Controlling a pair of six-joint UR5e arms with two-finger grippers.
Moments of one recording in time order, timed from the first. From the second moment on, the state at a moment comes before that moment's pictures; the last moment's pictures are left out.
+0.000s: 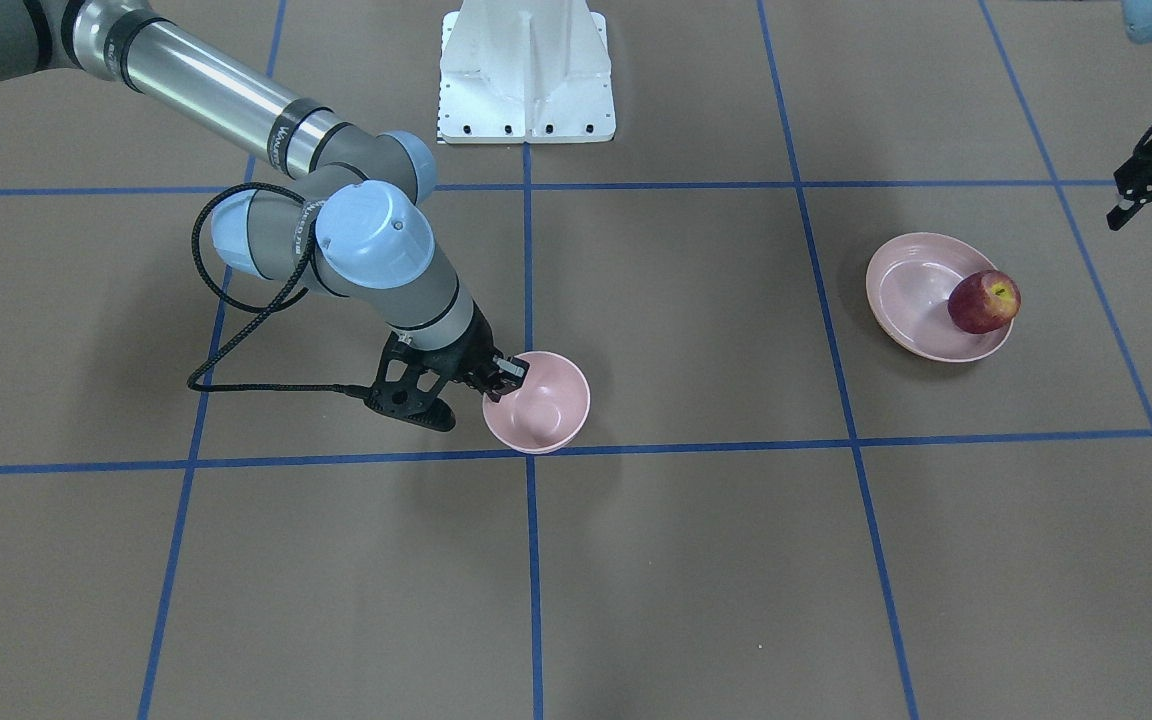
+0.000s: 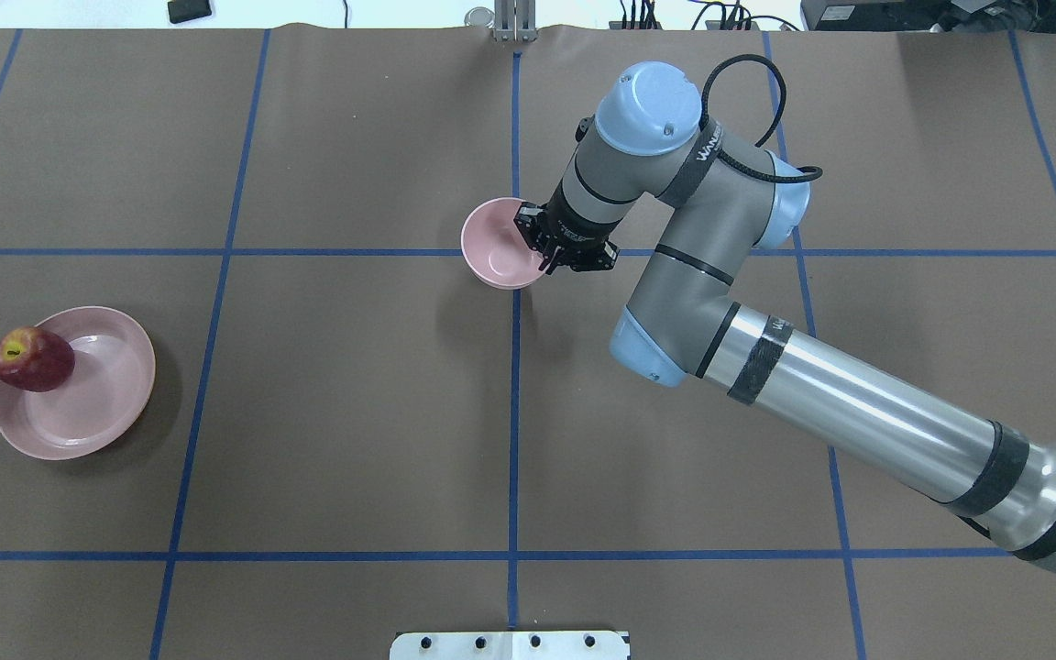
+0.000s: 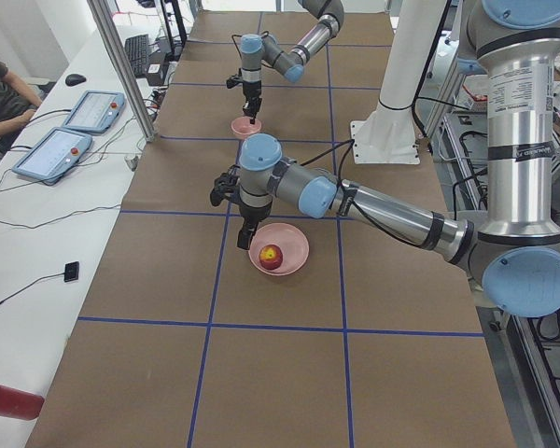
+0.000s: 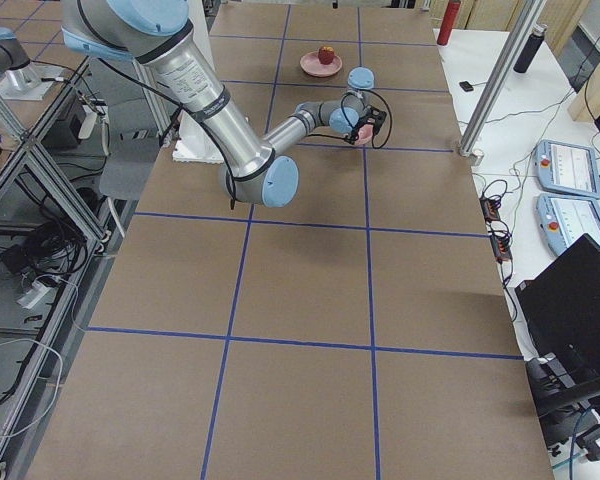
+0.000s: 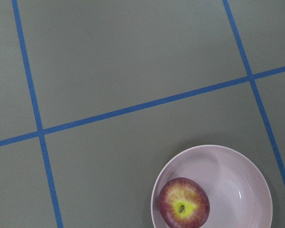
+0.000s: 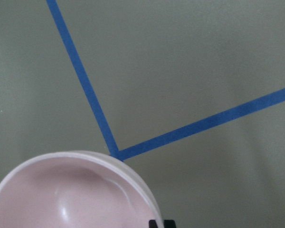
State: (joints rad) left arm -1.33 -1.47 -1.99 -1.70 -2.32 -0.20; right arm 0.67 -0.76 1.29 -1.20 2.08 1.56
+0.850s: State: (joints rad) left arm -1.33 -1.47 -1.98 -1.69 -2.32 -0.22; right arm 0.66 -0.77 1.30 -1.20 2.07 1.57
